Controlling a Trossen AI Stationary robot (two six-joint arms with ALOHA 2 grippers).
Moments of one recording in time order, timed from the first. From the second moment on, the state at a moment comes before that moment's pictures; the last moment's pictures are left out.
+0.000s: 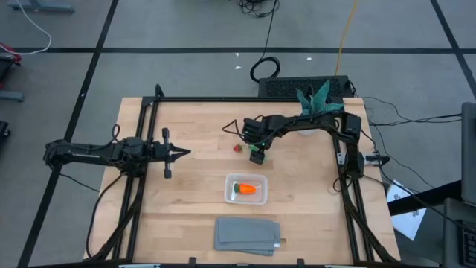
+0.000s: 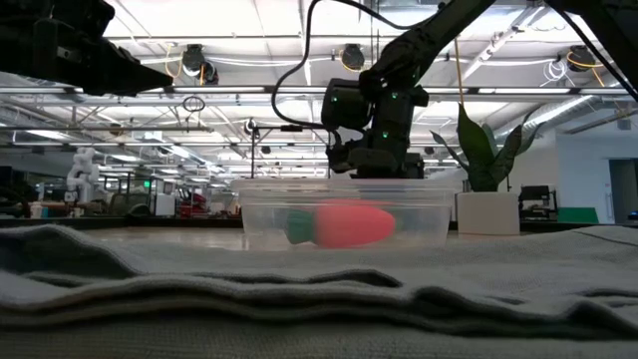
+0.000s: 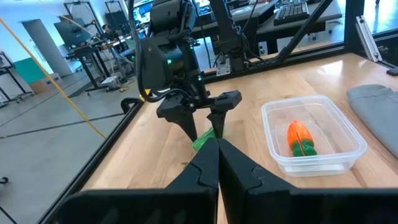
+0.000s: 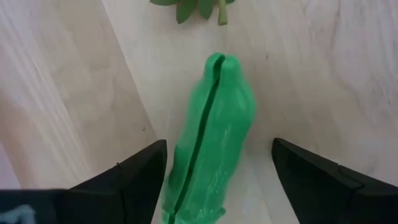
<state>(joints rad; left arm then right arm) -0.03 0.33 0.18 0.03 -0.14 0.25 -0.28 1.99 1.31 -0.69 -0.13 0.10</state>
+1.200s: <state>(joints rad) -0.03 0.33 0.18 0.03 -0.14 0.23 -0.28 1.99 1.58 -0.95 -0.14 -0.02</state>
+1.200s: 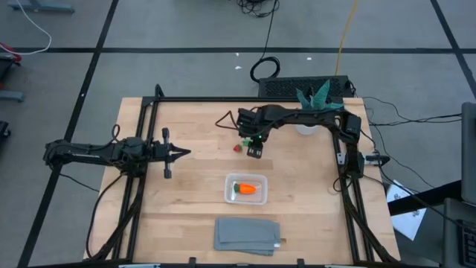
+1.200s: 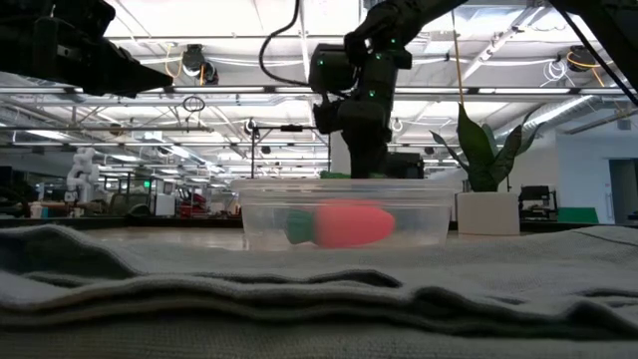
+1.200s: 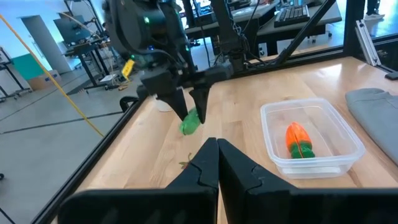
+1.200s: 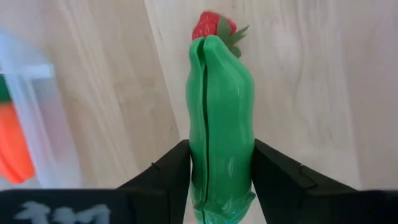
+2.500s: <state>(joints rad) -0.03 0.33 0.18 0.03 -0.14 0.23 -0.19 1.98 2.02 -1.42 -0.14 -0.13</state>
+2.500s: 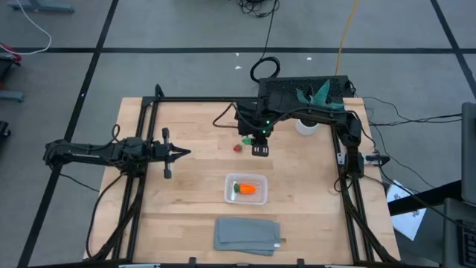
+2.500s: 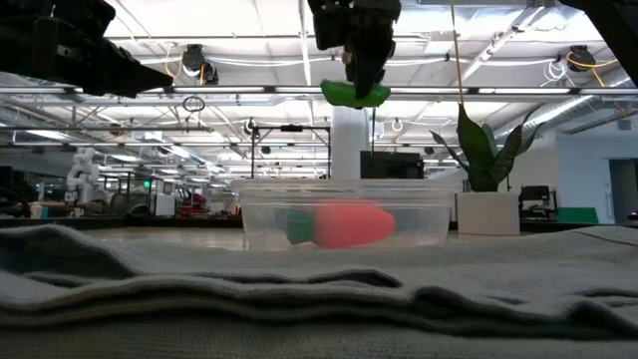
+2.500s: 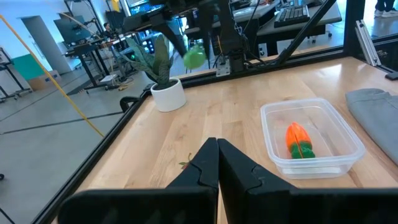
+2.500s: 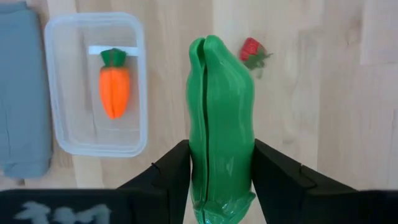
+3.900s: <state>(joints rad) -0.03 0.33 0.18 0.03 -0.14 0.20 0.17 1.98 1.61 -0.99 -0.19 -0.10</state>
